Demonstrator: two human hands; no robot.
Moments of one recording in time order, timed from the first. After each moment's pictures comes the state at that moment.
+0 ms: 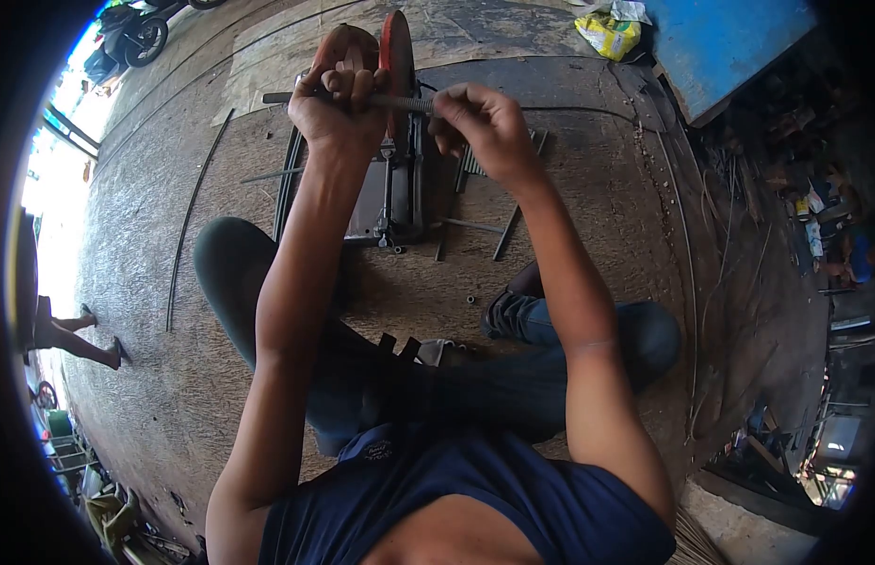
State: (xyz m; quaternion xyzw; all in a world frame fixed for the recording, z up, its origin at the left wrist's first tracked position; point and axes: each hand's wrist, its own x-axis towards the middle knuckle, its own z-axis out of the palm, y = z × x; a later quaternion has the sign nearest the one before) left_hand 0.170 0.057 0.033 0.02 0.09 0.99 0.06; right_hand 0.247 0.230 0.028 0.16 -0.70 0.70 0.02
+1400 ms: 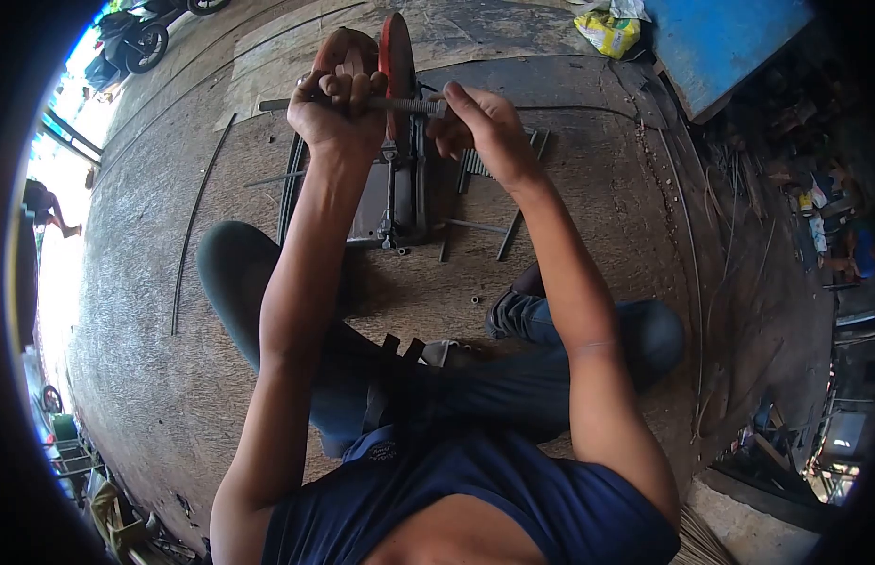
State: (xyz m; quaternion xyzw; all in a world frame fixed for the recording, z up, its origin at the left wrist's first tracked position) left_hand 0.175 0.057 0.043 0.01 0.11 0.99 0.04; right_hand 0.249 0.225 0.031 0.09 -0.65 0.75 -0.01
